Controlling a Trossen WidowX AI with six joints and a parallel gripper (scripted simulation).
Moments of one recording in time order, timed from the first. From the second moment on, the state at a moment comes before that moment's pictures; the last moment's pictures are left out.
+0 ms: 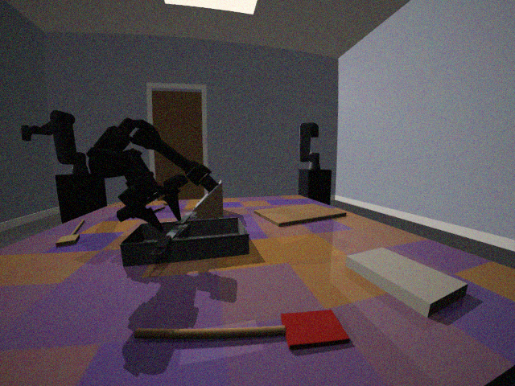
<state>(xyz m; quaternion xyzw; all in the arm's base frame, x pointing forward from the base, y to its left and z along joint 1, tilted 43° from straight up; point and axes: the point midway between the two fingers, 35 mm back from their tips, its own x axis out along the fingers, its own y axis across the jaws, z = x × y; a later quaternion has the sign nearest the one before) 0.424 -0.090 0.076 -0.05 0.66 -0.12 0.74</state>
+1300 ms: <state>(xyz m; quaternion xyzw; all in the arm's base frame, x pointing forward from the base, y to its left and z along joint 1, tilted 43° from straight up) 0.426 -0.103 0.023 -0.05 0.66 -0.12 0.74</state>
